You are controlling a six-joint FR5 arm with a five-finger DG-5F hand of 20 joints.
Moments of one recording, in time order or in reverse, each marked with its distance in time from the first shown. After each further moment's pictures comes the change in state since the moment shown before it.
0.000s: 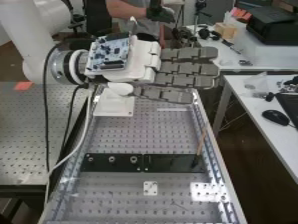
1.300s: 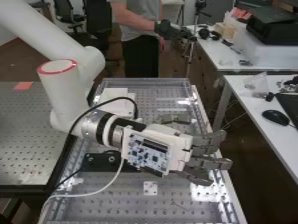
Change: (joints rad) arm -0.126 -0.360 0.219 -0.035 -0.098 0.518
